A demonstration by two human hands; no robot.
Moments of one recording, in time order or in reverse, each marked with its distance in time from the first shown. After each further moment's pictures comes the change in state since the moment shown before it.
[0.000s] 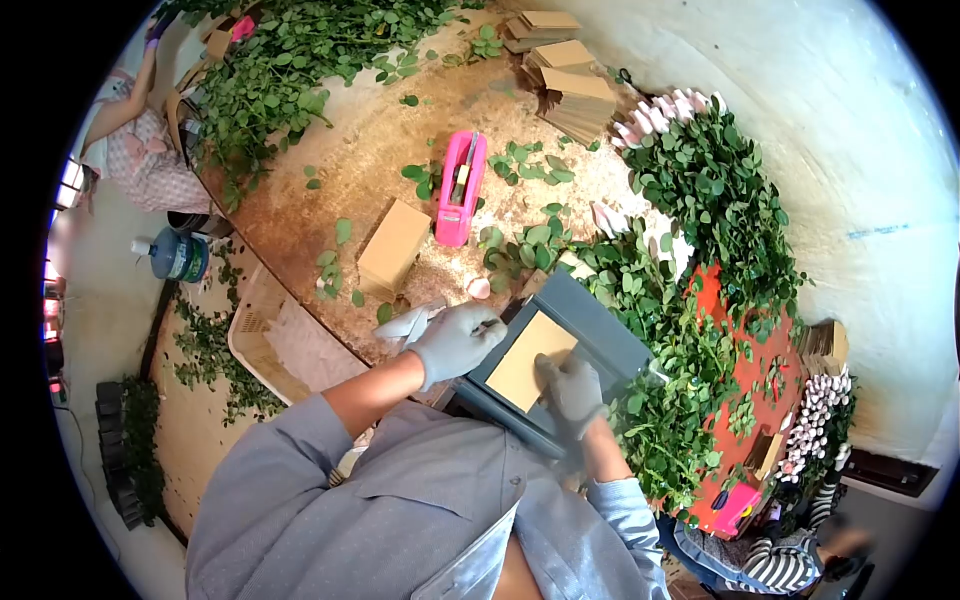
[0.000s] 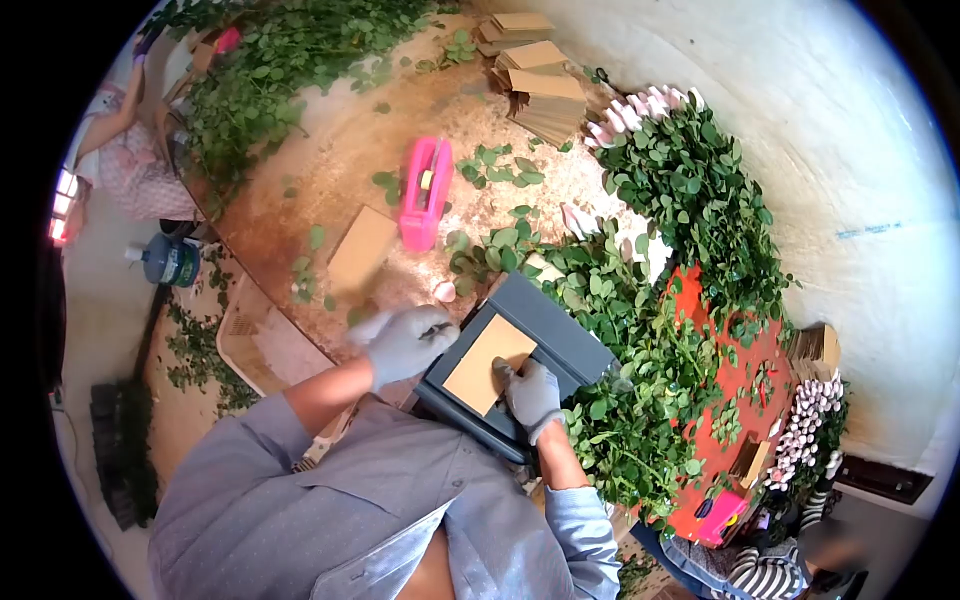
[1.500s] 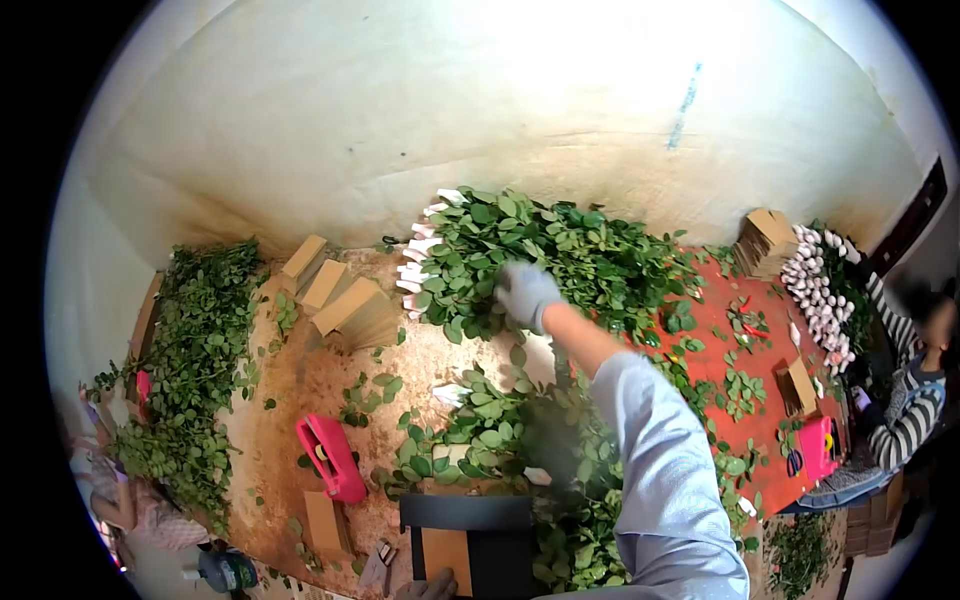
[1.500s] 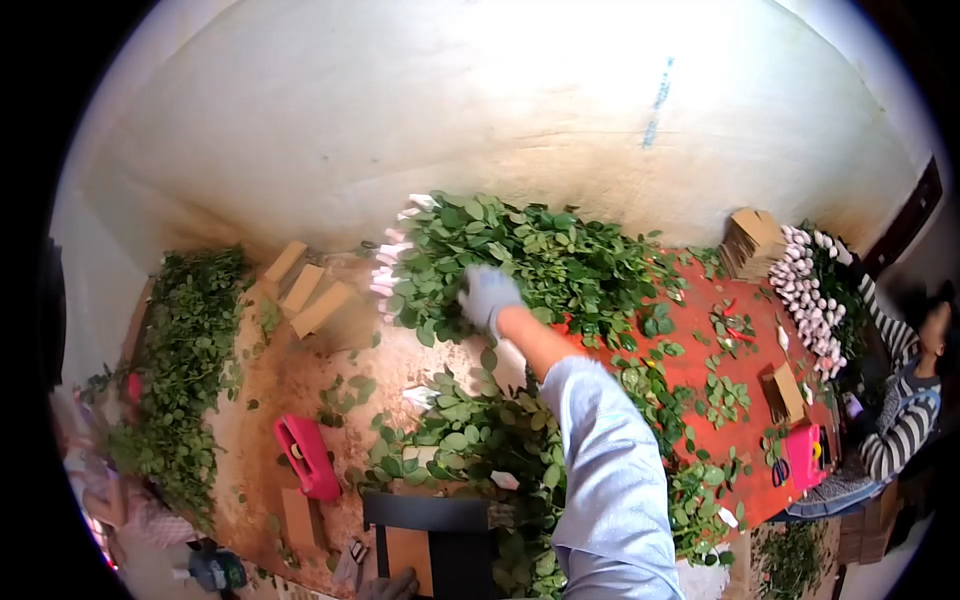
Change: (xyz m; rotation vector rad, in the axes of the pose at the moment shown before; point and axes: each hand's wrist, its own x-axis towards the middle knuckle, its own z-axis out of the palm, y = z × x) left_hand -0.020 0.043 0.039 0.916 -0.320 0.803; right_hand 0.262 -0.032 -0.336 -0.455 0.616 -0.411
